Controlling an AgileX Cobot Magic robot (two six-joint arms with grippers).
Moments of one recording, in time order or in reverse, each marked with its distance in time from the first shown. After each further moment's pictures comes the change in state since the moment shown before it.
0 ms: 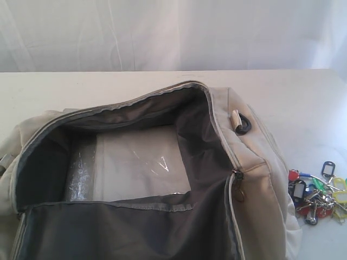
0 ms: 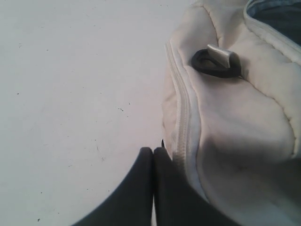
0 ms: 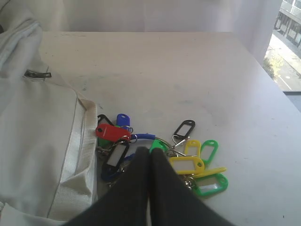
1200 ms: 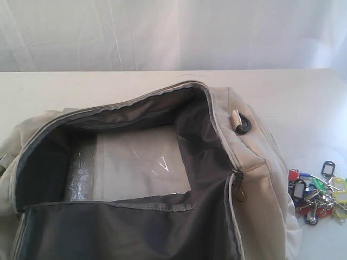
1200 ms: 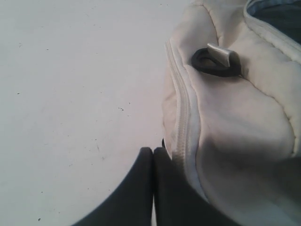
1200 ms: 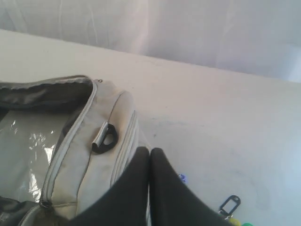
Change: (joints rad) left arm 0.000 0.000 -0.001 0.000 0.003 0.004; right arm 0.207 0.563 -0.829 -0.002 0.387 -0.002
